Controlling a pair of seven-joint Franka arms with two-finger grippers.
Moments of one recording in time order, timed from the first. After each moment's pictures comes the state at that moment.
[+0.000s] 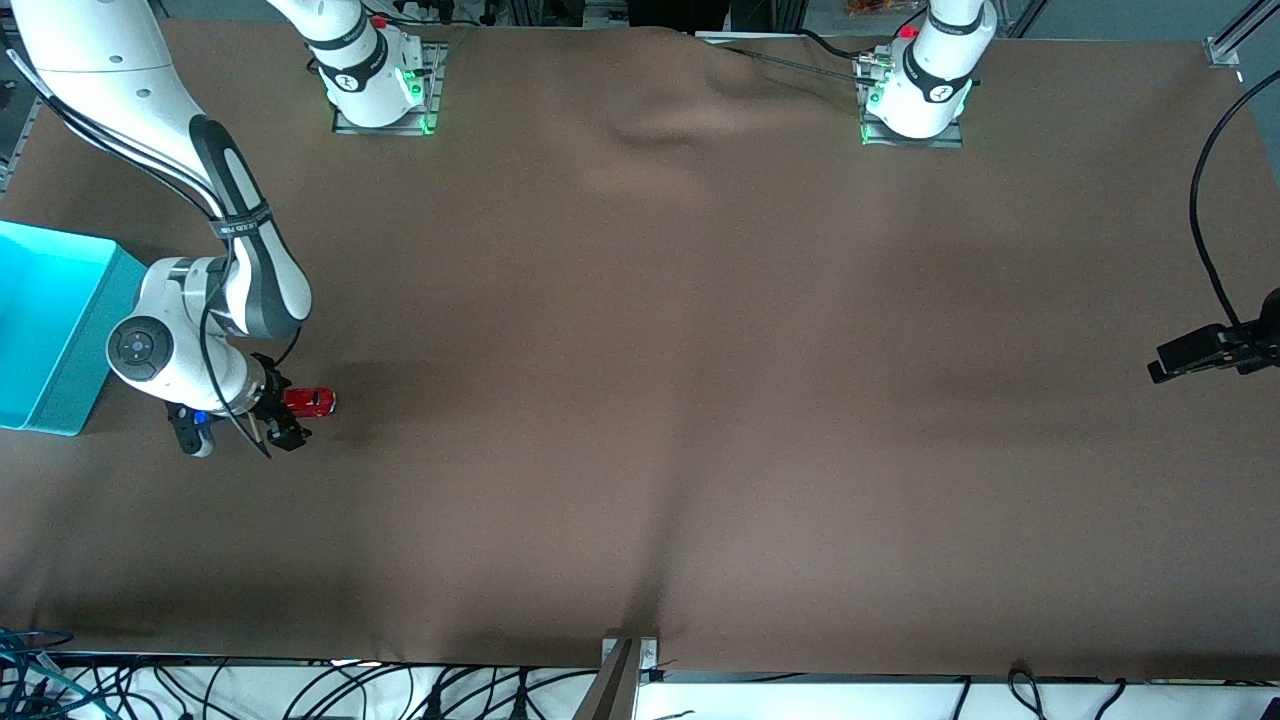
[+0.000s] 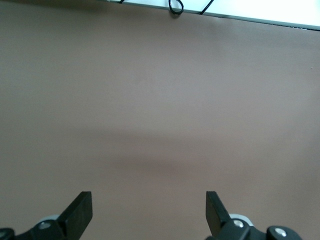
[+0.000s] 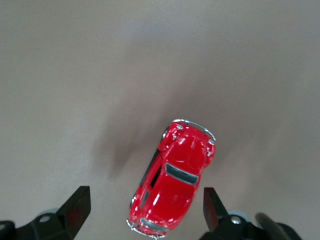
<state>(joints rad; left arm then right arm) 0.15 0.35 -0.06 -1.24 0.00 1.61 -0.04 -0.01 0.60 -0.01 -1.83 -0.08 2.41 1.10</state>
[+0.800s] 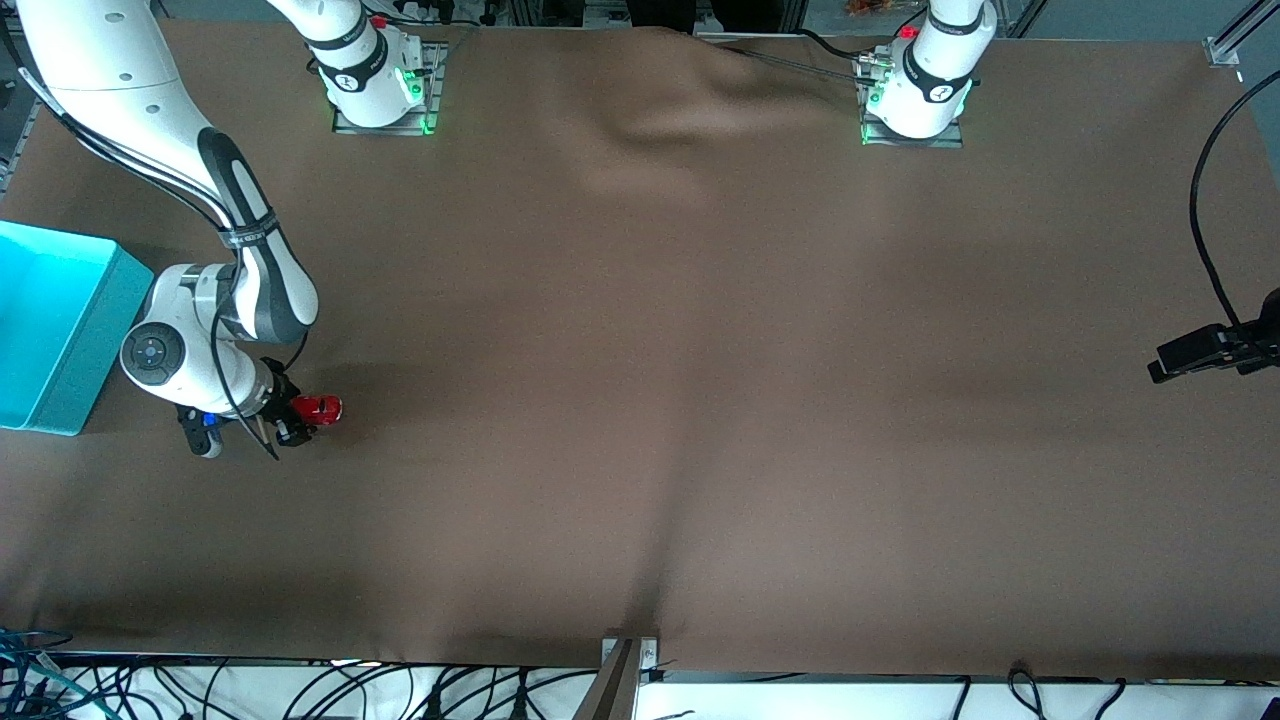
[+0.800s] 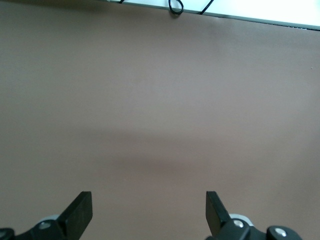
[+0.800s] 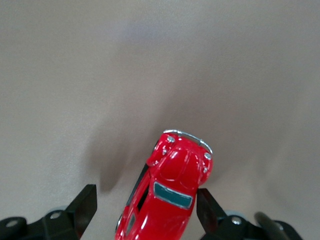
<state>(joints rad) 0.15 0.35 -0.06 -1.24 0.00 1.61 -0.04 -0.01 0.63 -0.02 -1.83 -0.08 2.43 1.12</state>
